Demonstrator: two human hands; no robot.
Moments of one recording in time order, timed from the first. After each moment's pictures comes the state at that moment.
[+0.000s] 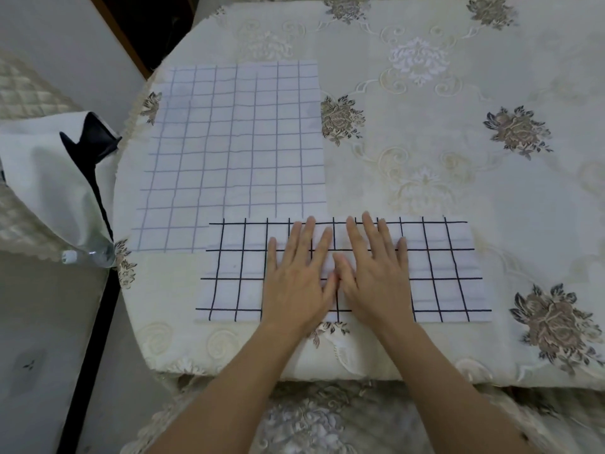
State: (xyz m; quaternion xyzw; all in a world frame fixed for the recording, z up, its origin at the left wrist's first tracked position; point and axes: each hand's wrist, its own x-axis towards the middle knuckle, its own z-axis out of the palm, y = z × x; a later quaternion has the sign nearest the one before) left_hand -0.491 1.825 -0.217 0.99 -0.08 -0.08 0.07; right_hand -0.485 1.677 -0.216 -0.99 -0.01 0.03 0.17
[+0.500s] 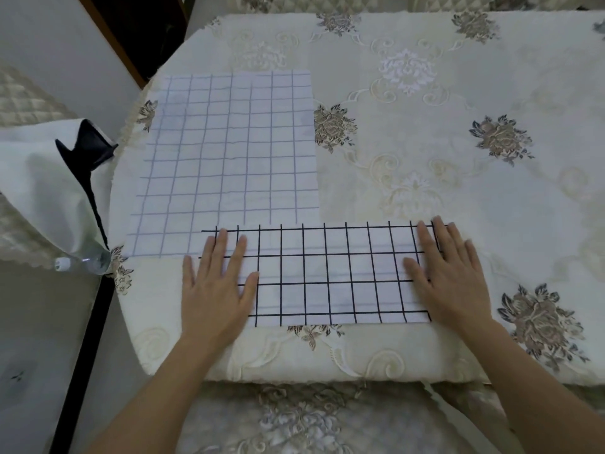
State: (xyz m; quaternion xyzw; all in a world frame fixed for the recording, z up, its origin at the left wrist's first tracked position) left_hand -0.507 1.931 -0.221 1.00 0.01 -0.05 0.05; right_hand -0.482 1.550 -0.222 -1.00 0.01 0.07 0.07
